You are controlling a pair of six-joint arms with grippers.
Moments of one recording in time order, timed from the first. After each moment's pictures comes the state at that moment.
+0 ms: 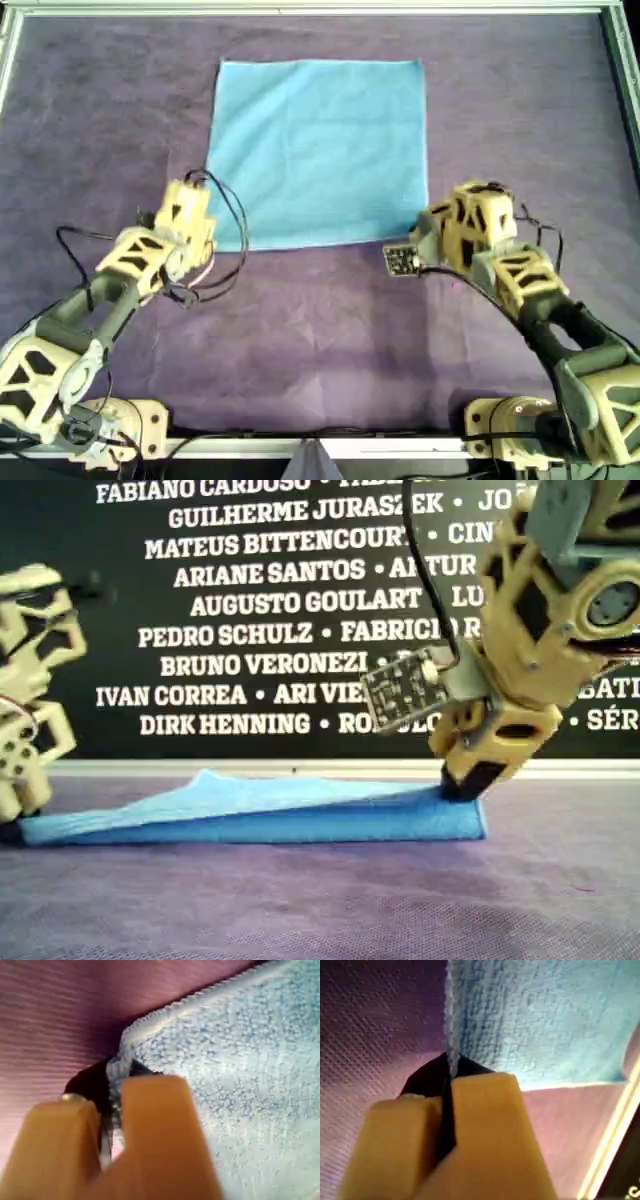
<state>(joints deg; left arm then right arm) -22.0 87.1 112.1 31.6 -5.4 4.0 17.1 91.4 120.2 18.7 -9.4 -0.4</state>
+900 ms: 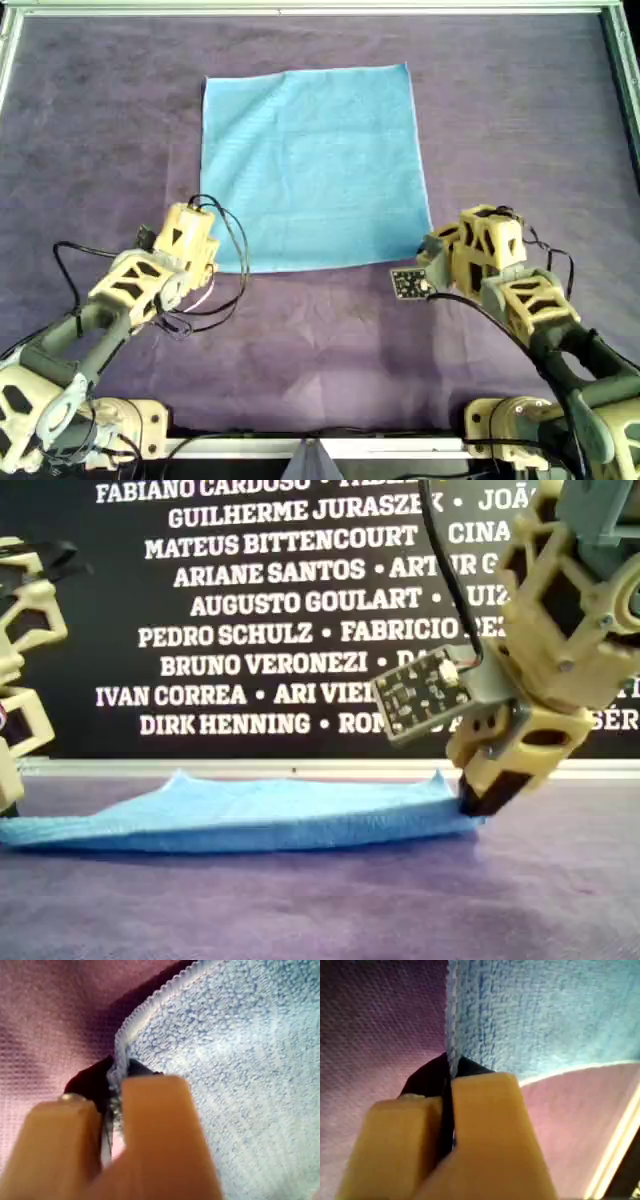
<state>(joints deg) -26.3 98.7 123.2 31.4 -5.7 4.1 17.0 101.3 132.1 17.5 -8.8 -0.8</state>
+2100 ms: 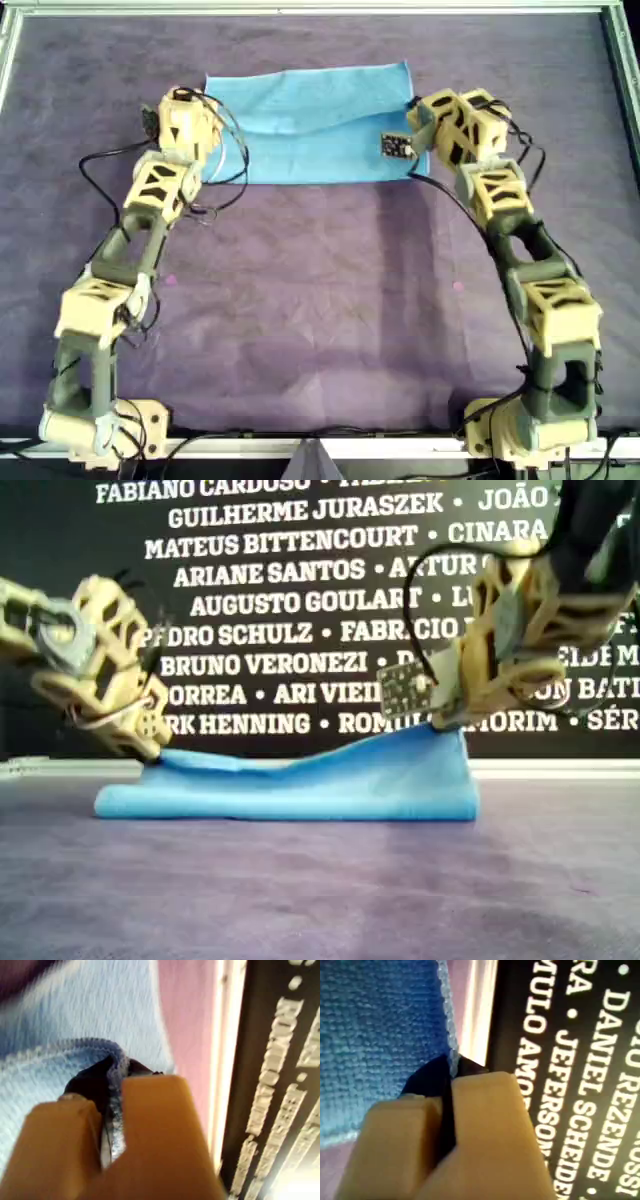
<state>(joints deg) -13.1 34.9 36.0 19.1 -6.0 4.6 11.8 40.0 52.2 4.0 -9.8 -0.8</state>
